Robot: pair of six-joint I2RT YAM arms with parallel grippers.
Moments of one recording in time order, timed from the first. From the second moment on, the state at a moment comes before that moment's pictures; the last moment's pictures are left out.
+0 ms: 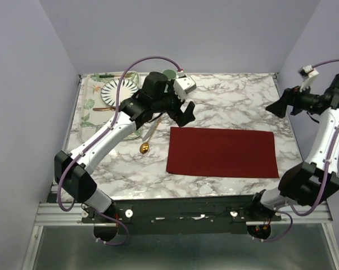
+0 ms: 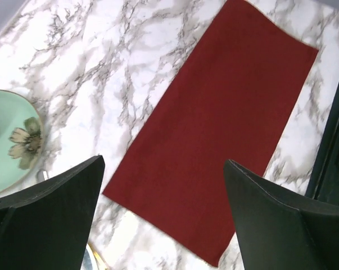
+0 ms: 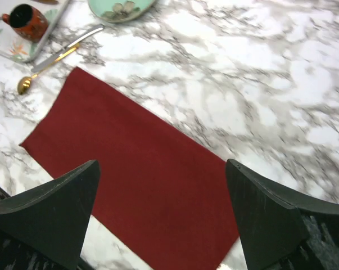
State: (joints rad) left arm -0.65 1.52 1.52 -0.46 0.43 0.16; right arm -0.60 1.49 1.68 -1.18 -1.00 -0.72
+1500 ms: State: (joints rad) left arm -0.58 2.25 1.24 0.70 0.64 -1.18; right arm -0.15 1.96 1.02 -0.10 -1.04 0.51
